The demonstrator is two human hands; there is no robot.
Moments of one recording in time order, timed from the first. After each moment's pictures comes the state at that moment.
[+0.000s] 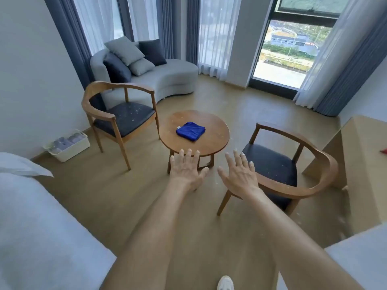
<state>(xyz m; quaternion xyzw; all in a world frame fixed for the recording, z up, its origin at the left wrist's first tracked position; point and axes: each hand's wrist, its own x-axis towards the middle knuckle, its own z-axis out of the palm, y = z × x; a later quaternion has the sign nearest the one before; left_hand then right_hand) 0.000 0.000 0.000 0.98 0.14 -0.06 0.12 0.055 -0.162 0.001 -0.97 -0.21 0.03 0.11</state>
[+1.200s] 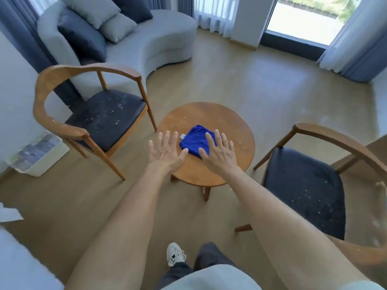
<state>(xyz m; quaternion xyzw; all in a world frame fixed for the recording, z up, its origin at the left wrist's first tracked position) 0.375 0.296 -0.073 0.96 0.20 -0.13 0.11 0.436 0.137 -0.085 -0.96 -0.21 0.11 0.12</state>
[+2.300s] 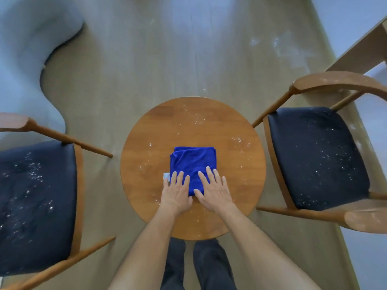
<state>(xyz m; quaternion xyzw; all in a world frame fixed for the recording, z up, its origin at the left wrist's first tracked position) 0.640 0.388 -0.288 0.92 -0.20 -0.33 -0.04 0.612 0.248 -0.292 -0.94 0.03 0.30 0.12</state>
